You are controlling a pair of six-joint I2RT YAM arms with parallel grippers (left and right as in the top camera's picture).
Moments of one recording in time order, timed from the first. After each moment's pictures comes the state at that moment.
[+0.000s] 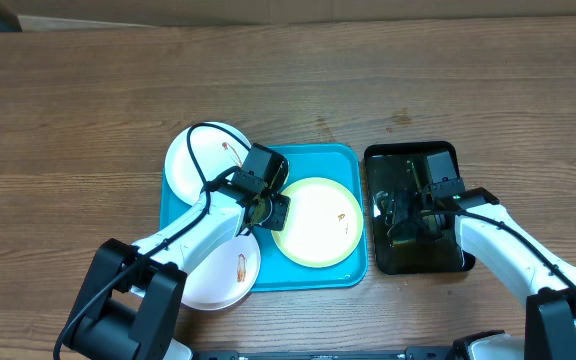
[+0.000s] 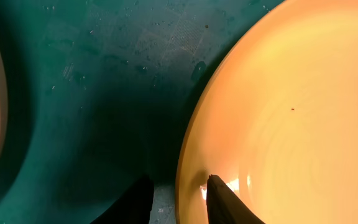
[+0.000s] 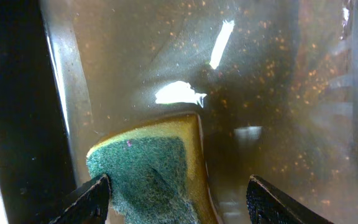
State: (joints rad) left arm -0.47 1.68 0.89 -0.46 0.07 -0.20; right arm 0.25 1.50 0.74 -0.48 -0.03 0.36
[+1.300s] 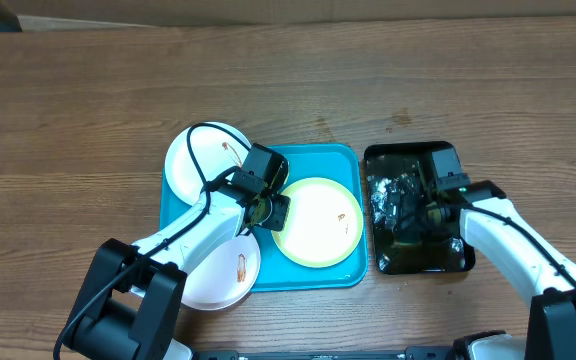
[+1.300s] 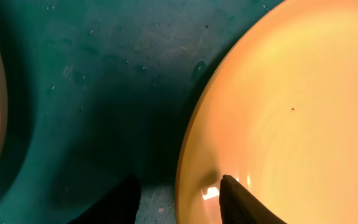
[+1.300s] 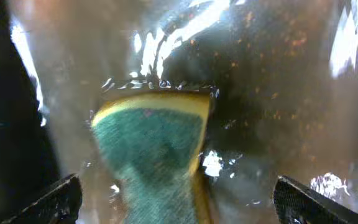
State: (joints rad) left arm -0.47 1.68 0.89 -0.46 0.07 -0.20; right arm 0.22 1.50 0.80 -0.66 -0.04 0.33
